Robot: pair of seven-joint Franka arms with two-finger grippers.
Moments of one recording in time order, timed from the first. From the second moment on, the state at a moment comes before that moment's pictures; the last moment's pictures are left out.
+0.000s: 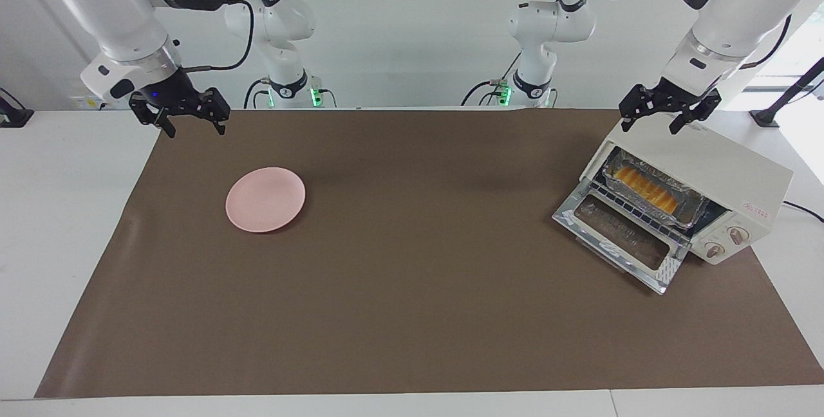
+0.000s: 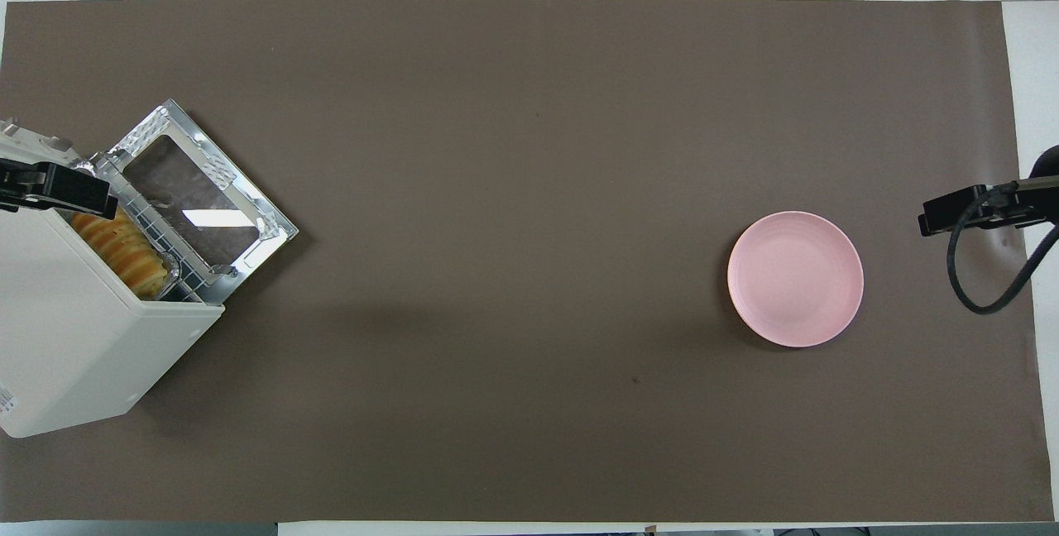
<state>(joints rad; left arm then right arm) -0.15 0.00 0.10 -1.57 0.01 1.52 0.11 -0.07 -0.06 0.02 -1.72 -0.01 1.59 -0.10</state>
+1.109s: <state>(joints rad) -0.12 0.05 0.11 -1.64 0.06 1.78 -0.31 -0.07 -0.06 0.02 -1.72 -0.01 1.59 -0.10</state>
